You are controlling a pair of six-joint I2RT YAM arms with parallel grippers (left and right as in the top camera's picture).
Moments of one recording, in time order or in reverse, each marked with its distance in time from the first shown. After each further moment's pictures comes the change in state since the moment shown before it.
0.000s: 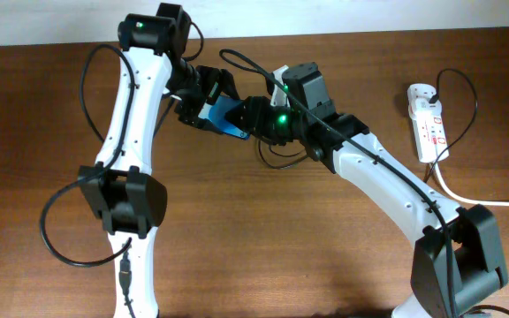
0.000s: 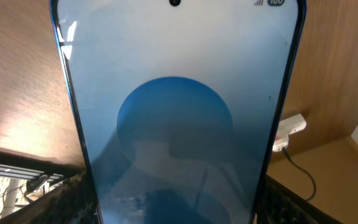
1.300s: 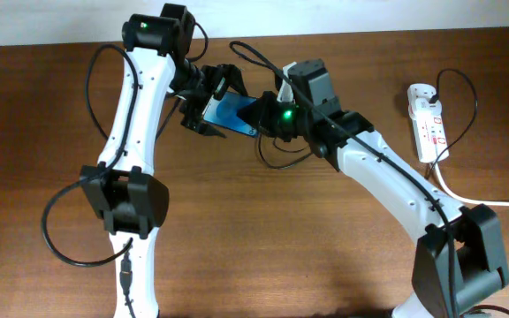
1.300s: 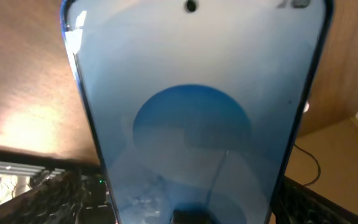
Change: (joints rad) left arm -0.011 0.000 -0.002 0.007 0.044 0.047; right arm -0.031 0.000 0.003 0.002 0.023 0.040
